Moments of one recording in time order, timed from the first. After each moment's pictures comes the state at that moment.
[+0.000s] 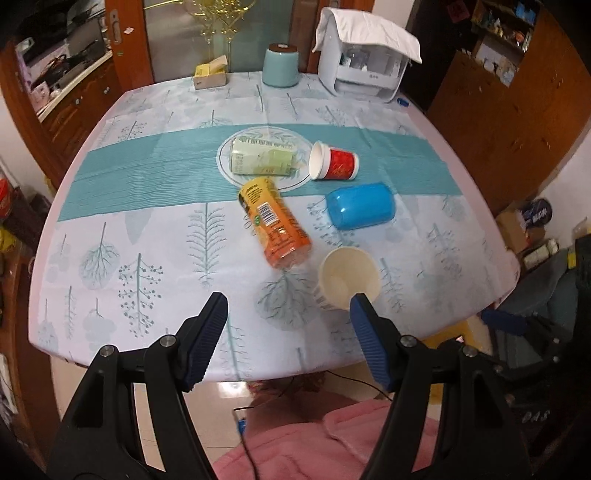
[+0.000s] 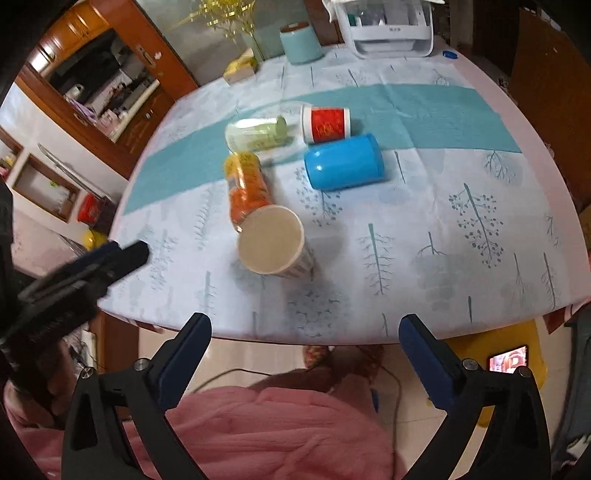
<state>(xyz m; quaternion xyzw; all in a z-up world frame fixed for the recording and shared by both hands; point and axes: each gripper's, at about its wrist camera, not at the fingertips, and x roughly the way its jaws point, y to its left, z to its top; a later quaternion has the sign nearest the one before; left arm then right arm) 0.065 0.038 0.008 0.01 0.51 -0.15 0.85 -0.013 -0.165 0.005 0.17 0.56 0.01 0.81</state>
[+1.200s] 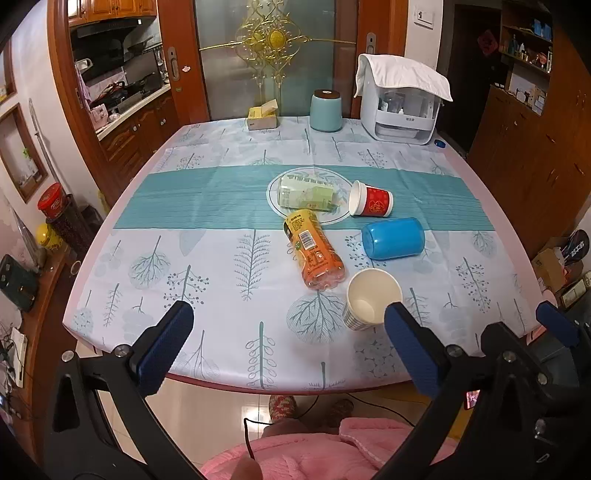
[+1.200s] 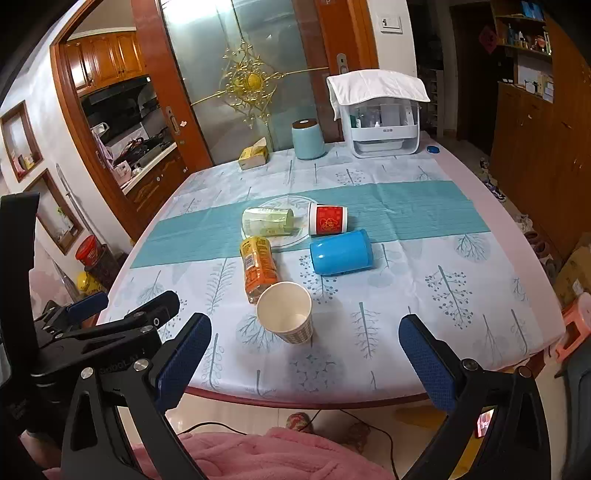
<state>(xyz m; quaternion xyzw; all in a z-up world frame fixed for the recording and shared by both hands) 0.009 0.039 0.028 0.03 0.43 -0.05 0.90 -0.074 -0.135 0.071 0.11 0.41 -0.04 0.91</state>
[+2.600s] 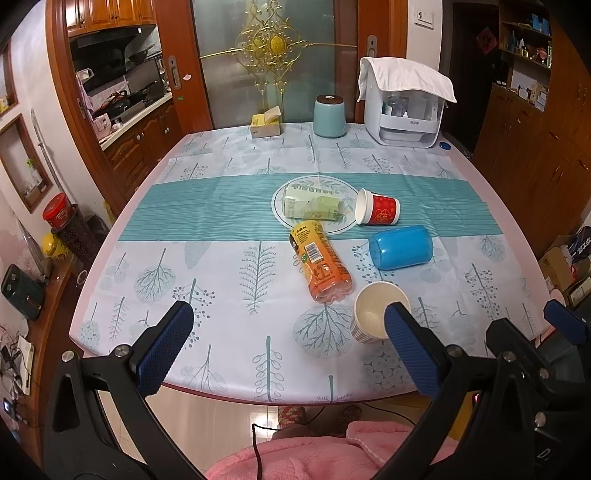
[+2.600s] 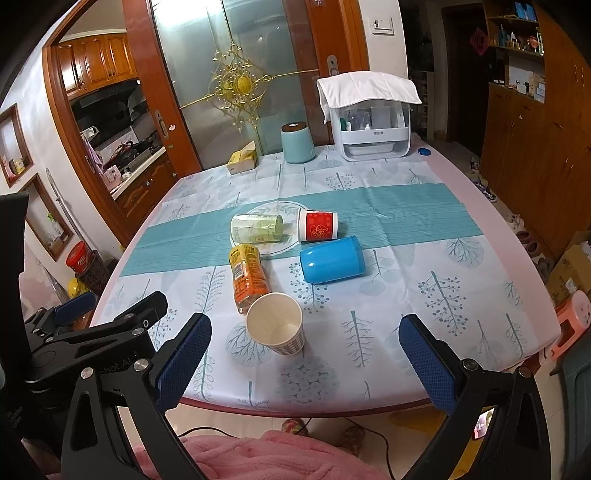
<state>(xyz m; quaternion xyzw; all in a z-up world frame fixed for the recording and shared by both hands) 0.024 0.036 0.031 0.04 0.41 -0.04 0.91 -0.058 -0.140 0.073 0.11 0.40 -0.06 0.91</state>
